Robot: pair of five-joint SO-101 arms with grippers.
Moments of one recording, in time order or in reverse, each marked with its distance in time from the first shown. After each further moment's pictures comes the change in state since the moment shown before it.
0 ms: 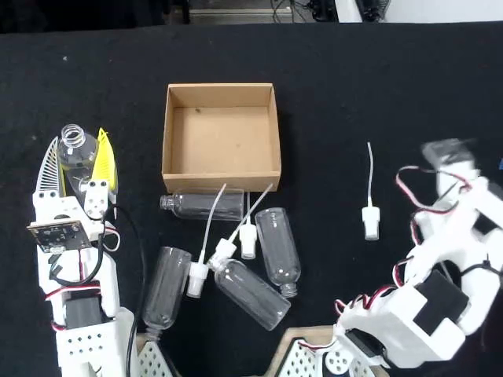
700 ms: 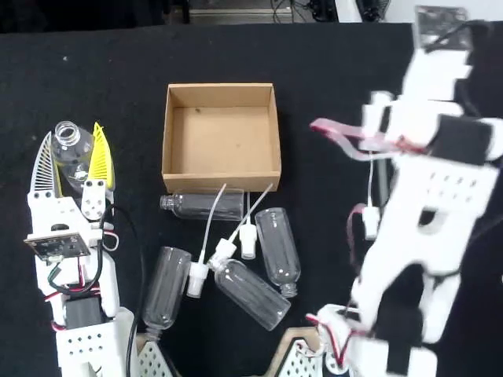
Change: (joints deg) left arm 0.0 0.0 0.0 -6.2 0.0; right arm -39.3 -18.4 -44.5 34.9 -41.9
